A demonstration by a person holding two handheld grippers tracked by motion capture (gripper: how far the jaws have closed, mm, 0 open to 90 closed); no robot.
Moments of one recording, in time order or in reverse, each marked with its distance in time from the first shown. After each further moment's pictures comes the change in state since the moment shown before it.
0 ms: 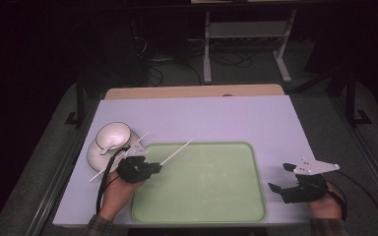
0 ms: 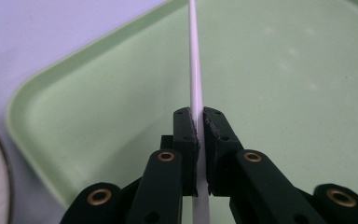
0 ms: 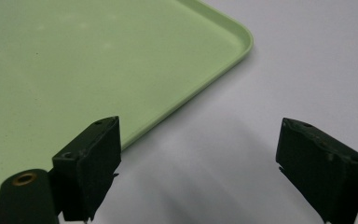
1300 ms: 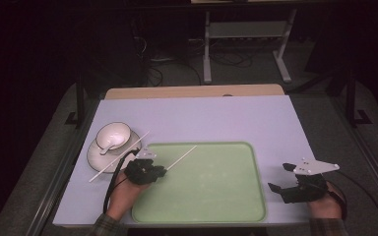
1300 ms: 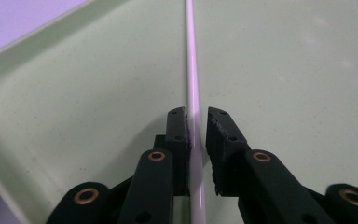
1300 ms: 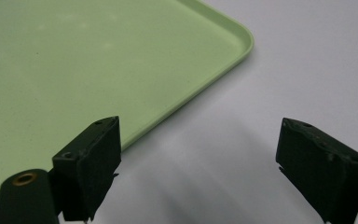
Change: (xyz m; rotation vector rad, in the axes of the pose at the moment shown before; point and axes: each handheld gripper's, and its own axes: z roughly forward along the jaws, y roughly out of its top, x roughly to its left) left arm 0.001 -0.006 0.019 0.047 0.017 0.017; right arm 0.000 0.000 0.000 -0.001 0.001 -0.004
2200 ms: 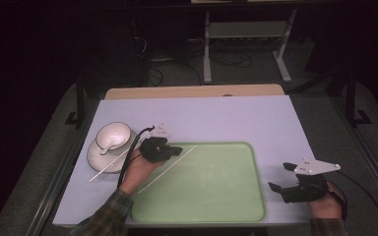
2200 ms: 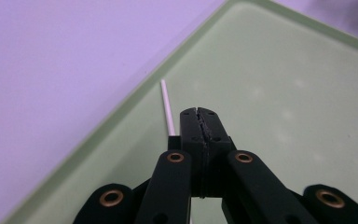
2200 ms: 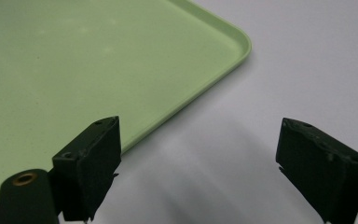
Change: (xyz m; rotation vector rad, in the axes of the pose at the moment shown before) left arm 0.008 0.074 0.026 -0.082 -0.135 0.137; right arm 0.000 0.001 -0.002 -0.012 -0.003 0.003
